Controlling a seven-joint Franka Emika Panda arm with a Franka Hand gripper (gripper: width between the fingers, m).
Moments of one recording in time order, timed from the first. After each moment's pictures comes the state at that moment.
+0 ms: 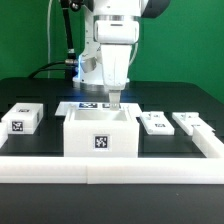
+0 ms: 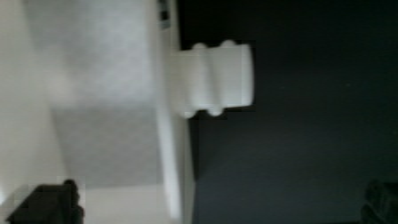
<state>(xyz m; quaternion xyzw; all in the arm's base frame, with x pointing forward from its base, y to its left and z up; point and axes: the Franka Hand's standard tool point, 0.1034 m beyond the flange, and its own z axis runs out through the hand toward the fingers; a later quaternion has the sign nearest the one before) 0.432 0.001 0.043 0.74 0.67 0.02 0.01</state>
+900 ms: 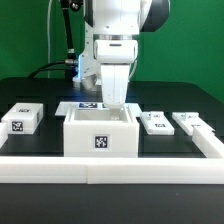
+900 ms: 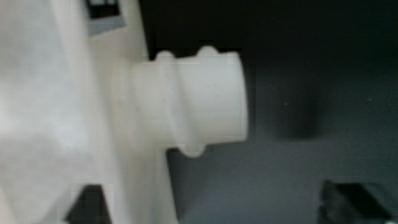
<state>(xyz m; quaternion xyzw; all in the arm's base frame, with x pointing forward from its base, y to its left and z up) 0.432 0.004 0.018 0.74 0.67 0.02 0.00</state>
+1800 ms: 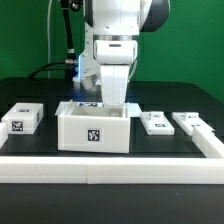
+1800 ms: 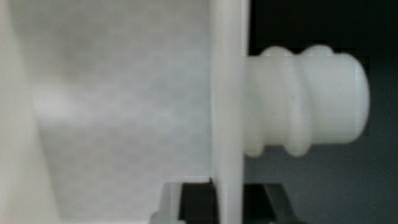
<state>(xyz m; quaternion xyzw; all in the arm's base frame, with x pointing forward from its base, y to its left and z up) 0.432 0.004 0.018 0.74 0.67 0.02 0.00</state>
